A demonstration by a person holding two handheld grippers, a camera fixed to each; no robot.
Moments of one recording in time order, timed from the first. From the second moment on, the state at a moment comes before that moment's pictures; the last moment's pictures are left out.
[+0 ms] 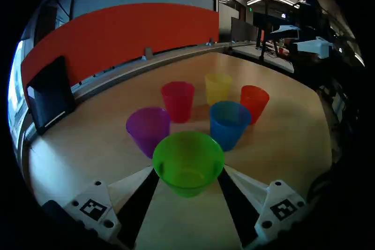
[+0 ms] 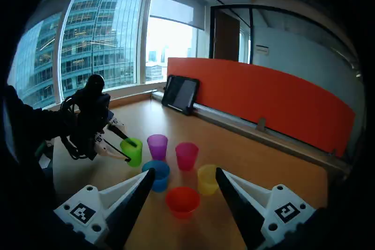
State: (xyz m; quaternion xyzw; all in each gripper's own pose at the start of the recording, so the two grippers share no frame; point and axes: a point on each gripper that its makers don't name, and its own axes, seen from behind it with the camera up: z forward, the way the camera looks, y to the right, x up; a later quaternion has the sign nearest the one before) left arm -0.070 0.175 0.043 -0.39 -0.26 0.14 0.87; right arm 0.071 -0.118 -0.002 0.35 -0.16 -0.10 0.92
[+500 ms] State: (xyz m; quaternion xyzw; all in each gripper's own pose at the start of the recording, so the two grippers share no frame) left arm -0.004 0.172 0.037 -0.38 -0.18 0.14 0.90; right arm 0.071 -0.132 0.002 0.36 -0.16 -0.10 0.91
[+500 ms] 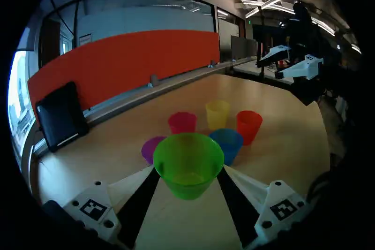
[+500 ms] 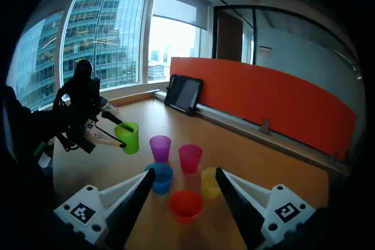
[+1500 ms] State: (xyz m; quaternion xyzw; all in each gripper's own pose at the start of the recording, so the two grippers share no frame) left arm 0.112 0.154 0.023 -0.36 -0.05 0.09 0.93; right arm 0.039 -0.168 0.014 0.39 -0.18 -0.11 0.89
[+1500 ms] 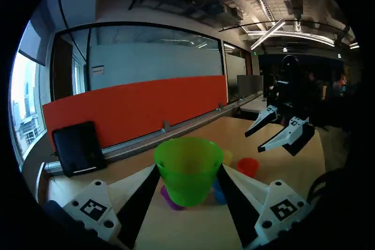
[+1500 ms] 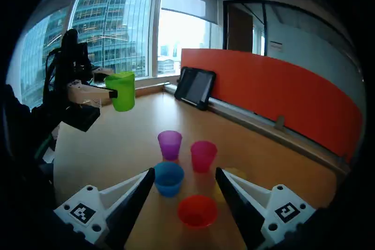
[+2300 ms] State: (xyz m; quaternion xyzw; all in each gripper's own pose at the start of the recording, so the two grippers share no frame) left arm 0.139 0.141 0.009 -0.35 -0.01 0.07 0.93; right arm -0.013 -0.208 0.022 0.44 -0.23 -0.12 0.86
